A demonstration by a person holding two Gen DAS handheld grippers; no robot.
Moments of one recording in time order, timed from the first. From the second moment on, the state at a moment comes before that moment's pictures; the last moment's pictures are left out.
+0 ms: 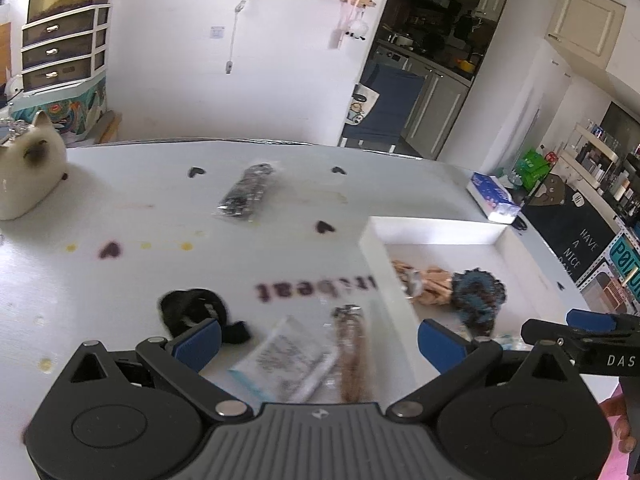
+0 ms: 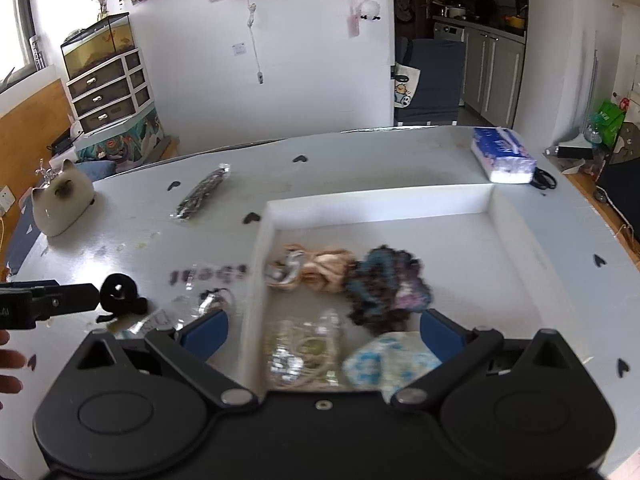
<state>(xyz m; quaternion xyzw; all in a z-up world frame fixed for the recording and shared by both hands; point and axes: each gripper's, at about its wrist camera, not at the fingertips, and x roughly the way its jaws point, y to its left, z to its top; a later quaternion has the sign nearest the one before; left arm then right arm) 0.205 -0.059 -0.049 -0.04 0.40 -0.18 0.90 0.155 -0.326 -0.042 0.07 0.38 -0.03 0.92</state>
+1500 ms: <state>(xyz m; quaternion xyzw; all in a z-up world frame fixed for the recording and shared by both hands) 0.328 0.030 -0.137 -0.24 0.55 -0.12 0.79 0.241 -0.212 -0.114 0.20 0.47 -0.05 0.86</state>
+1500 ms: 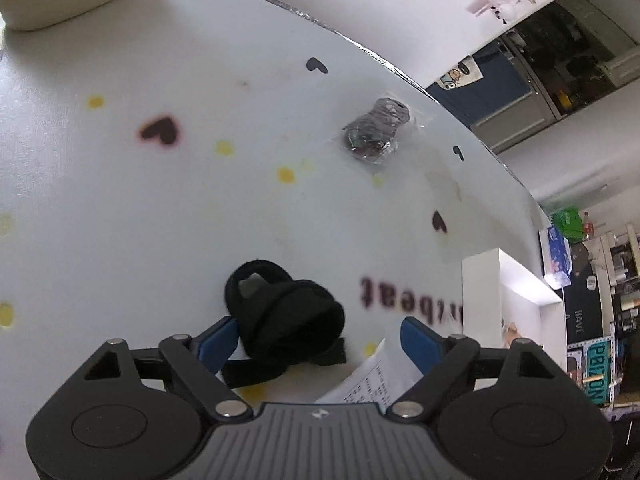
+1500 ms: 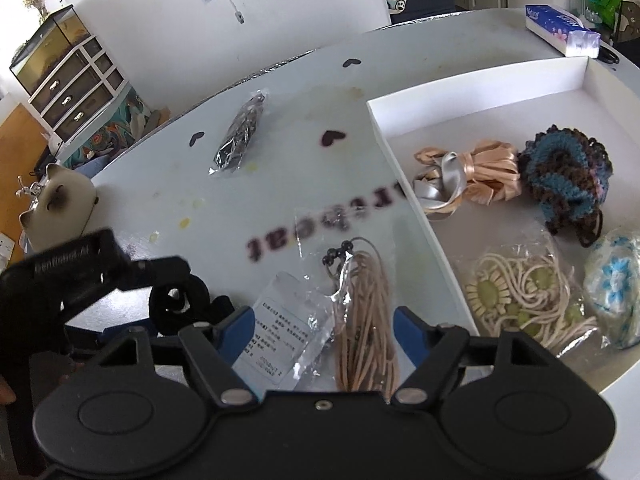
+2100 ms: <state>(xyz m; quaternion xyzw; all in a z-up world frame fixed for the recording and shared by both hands) 0.340 0.019 -0.143 -0.18 0.57 -0.08 0.80 0.249 -0.218 -0.125 0.21 0.48 -0.06 0.85</state>
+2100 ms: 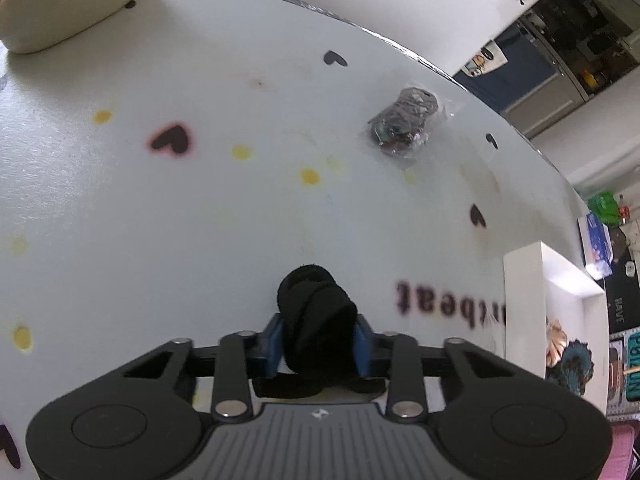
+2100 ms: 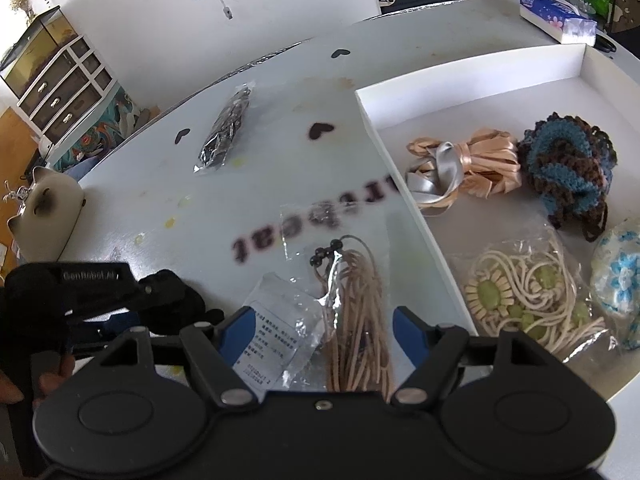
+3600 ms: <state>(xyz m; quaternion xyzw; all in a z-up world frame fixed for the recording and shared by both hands) 0.249 0.025 -0.059 -0.12 0.43 -0.12 0.89 0.200 -0.219 -0.055 0.11 0.40 0.02 0.91</state>
